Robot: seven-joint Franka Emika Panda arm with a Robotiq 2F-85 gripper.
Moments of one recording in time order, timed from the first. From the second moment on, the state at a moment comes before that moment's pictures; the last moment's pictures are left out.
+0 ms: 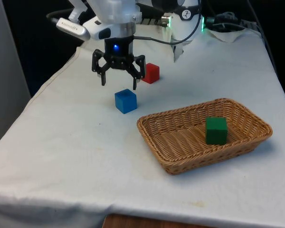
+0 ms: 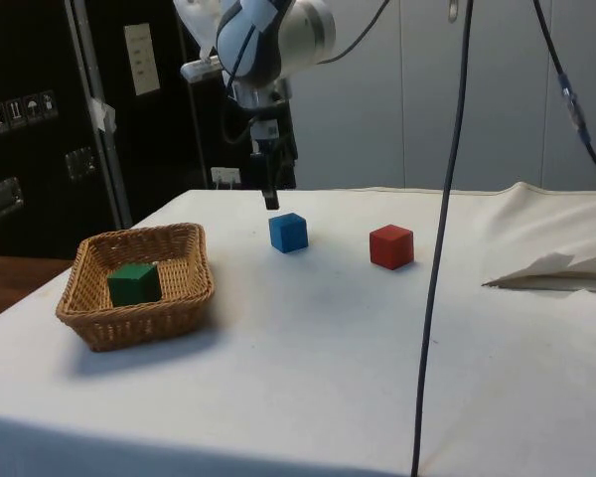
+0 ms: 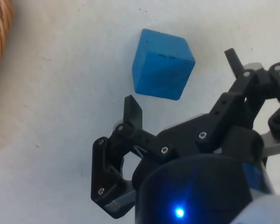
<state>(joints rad) 0.27 0.54 -0.56 -1.97 0.27 2.43 -0.44</state>
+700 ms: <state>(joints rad) 0.27 0.55 -0.56 -1.97 0.31 2.43 -0.37</state>
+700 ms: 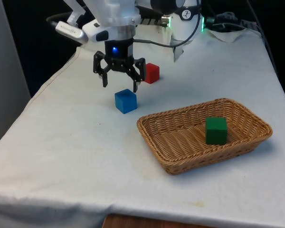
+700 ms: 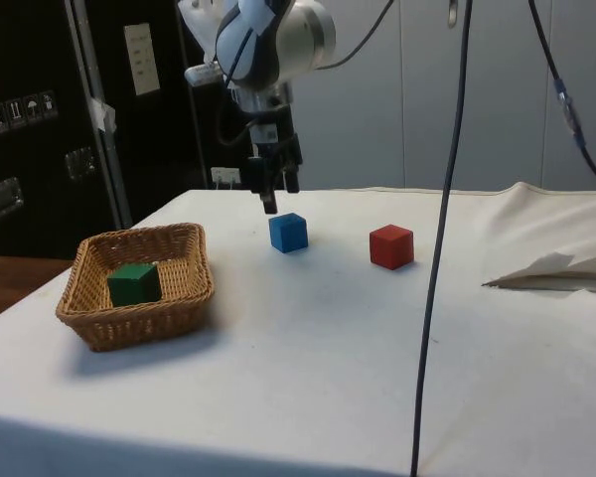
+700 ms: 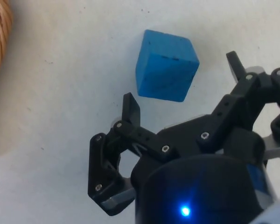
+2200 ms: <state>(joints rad) 0.28 0.59 -0.56 -1.97 0.37 2.42 -0.07</state>
